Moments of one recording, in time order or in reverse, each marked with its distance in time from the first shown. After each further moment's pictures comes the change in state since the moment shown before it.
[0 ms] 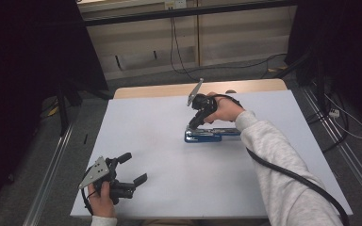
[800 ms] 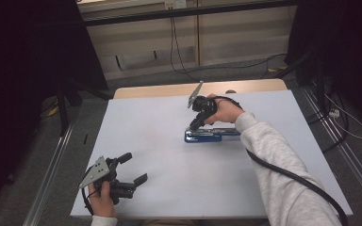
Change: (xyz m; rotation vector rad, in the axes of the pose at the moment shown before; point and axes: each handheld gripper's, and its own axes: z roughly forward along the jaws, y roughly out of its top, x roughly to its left) left arm 0.001 -0.001 0.001 0.005 -0.002 0.001; right arm -0.002 -0.005 0.007 0.019 0.002 0.003
